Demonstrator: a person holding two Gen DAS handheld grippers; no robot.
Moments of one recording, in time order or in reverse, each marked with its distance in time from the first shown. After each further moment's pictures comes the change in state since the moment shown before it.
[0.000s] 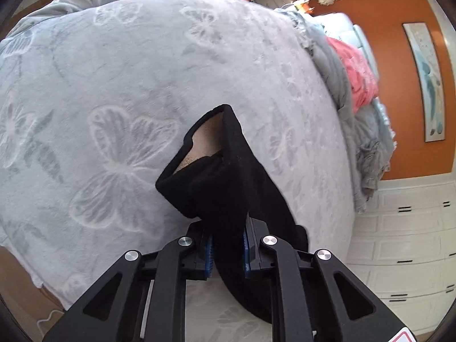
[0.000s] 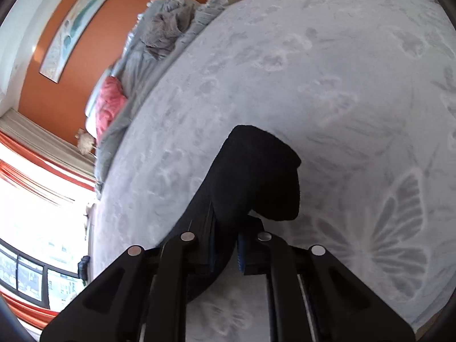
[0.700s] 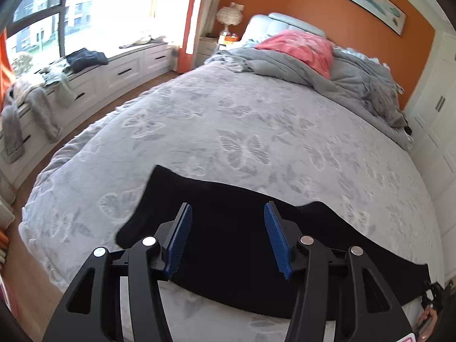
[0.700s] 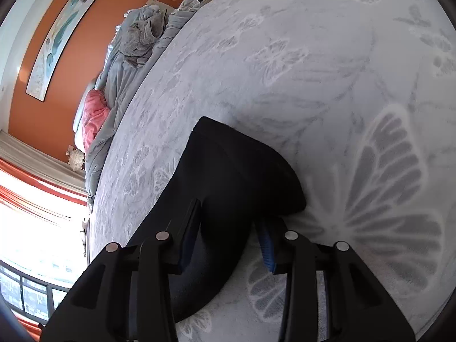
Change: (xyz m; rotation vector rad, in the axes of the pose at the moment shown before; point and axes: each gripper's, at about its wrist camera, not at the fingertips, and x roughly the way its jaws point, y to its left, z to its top) left arm -0.026 -0.155 -0.125 0.655 -0.356 0.241; right arm 0.020 -0.032 -0.024 0.118 -0.055 0.023
